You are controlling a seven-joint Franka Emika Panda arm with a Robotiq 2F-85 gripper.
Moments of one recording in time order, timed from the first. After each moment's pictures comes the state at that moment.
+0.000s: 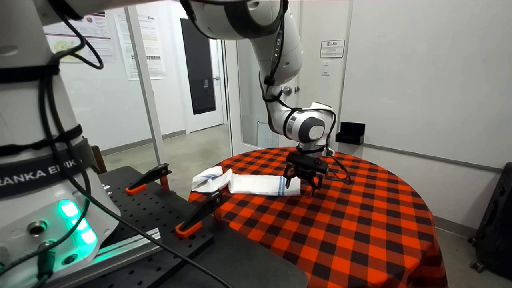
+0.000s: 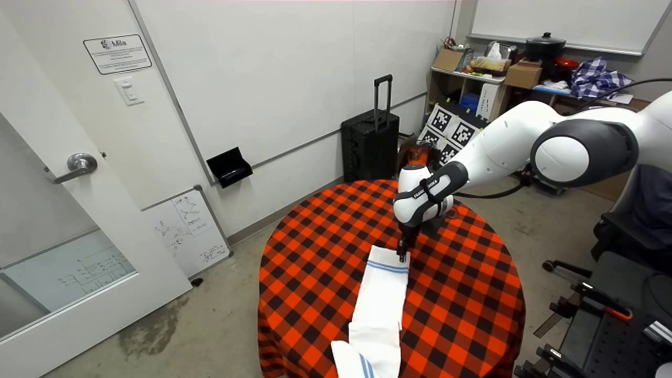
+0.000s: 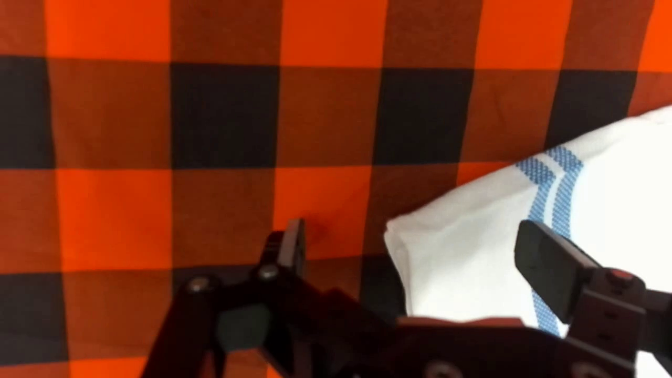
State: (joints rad) arm -0.23 1.30 0.08 -1.30 0.01 2.44 -0.43
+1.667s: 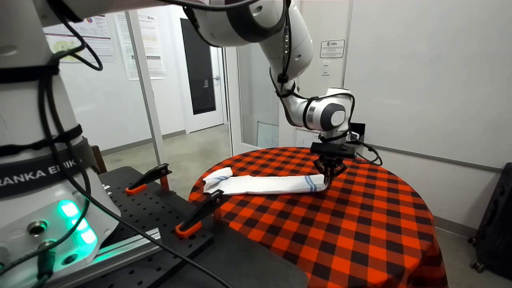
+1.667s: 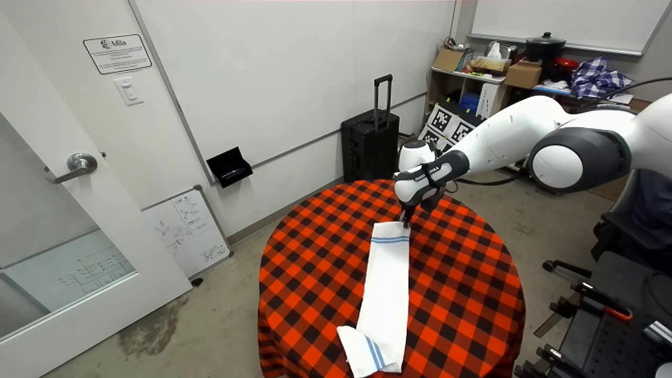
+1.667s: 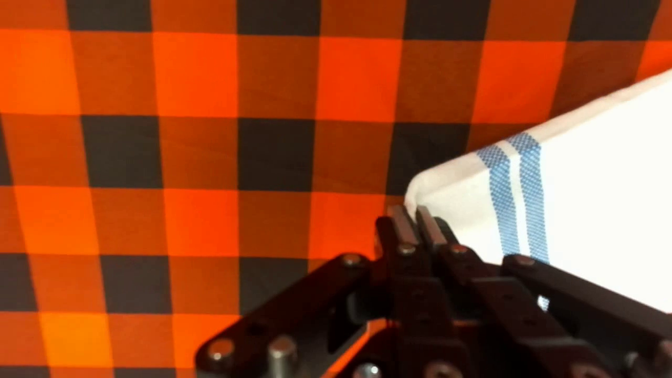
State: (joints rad) arm -0.23 1.34 0.00 -1.10 -0.04 2.42 -0.41
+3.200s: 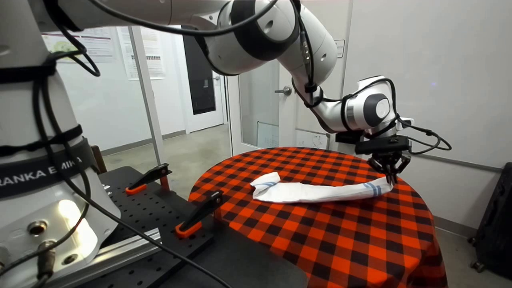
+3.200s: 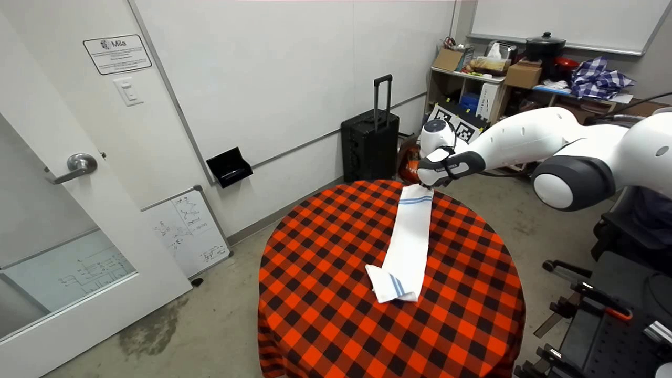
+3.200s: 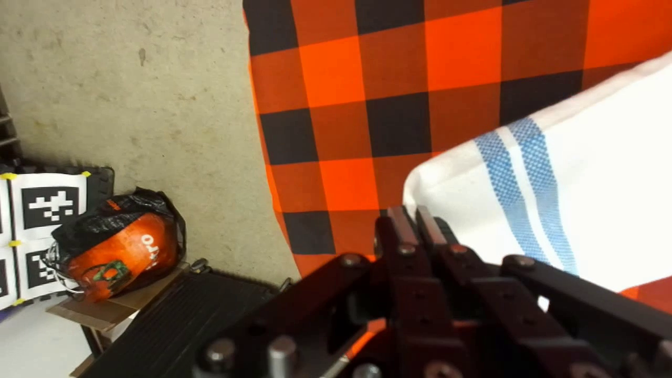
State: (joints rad) arm -0.30 1.48 -0.21 -0.76 -0.15 2.45 -0.19
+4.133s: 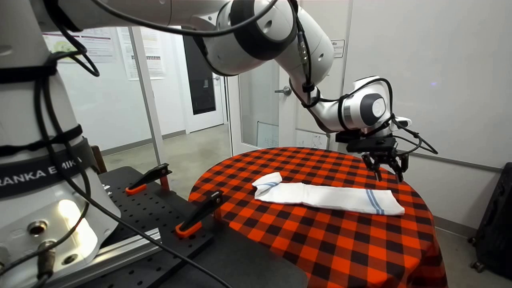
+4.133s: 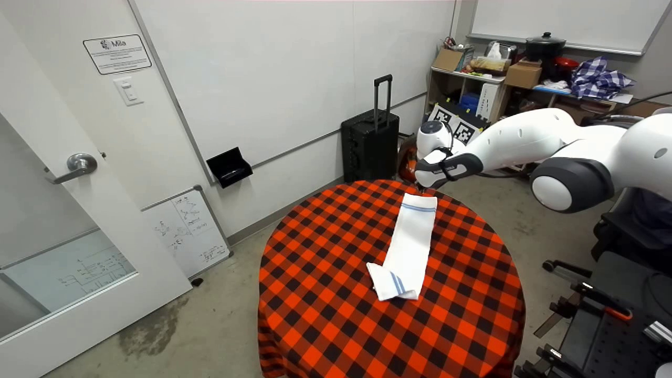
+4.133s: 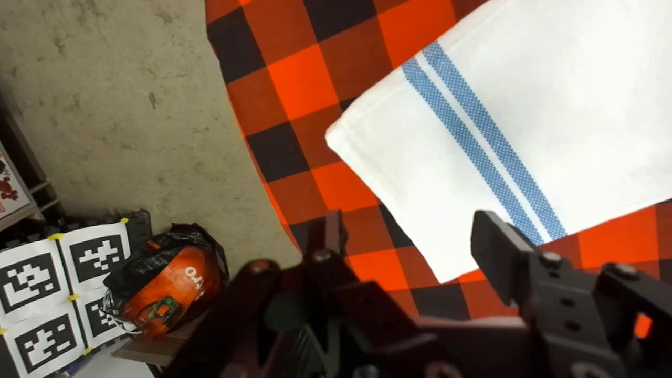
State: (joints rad) arm -0.28 1.48 -0.22 -0.76 -0.15 2.45 0.04
